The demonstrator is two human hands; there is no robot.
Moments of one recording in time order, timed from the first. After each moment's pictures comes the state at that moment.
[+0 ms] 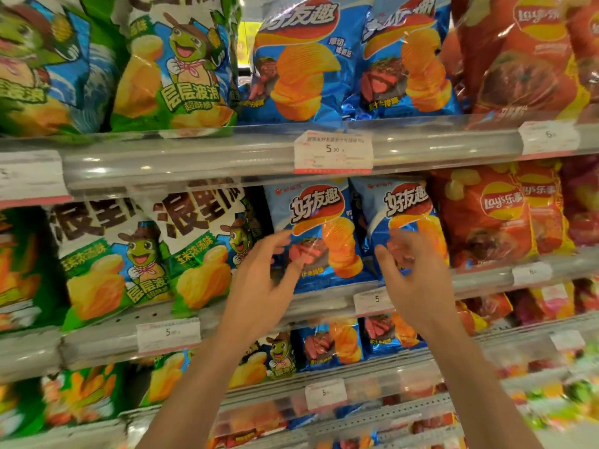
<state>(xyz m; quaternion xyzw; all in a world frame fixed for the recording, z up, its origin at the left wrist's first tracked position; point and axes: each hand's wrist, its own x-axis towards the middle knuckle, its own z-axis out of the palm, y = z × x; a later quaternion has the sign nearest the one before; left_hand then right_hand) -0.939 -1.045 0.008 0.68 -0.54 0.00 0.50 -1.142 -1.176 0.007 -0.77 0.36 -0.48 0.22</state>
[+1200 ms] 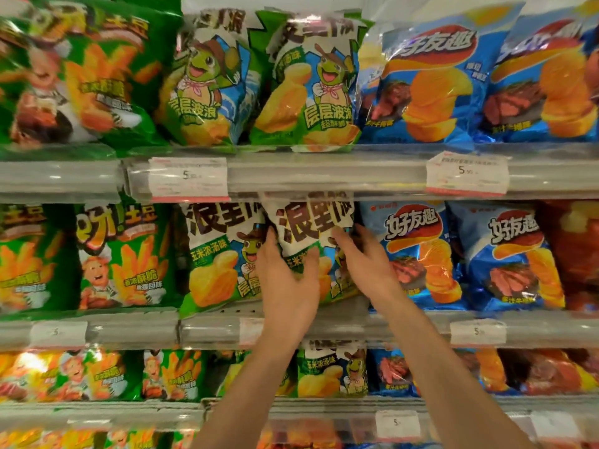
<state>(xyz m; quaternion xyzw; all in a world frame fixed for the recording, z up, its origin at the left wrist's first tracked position) -0.882 -0.999 0.025 0.70 -0.30 0.02 0.65 -0.946 -1.123 0.034 -0.73 0.26 -0.37 0.51</state>
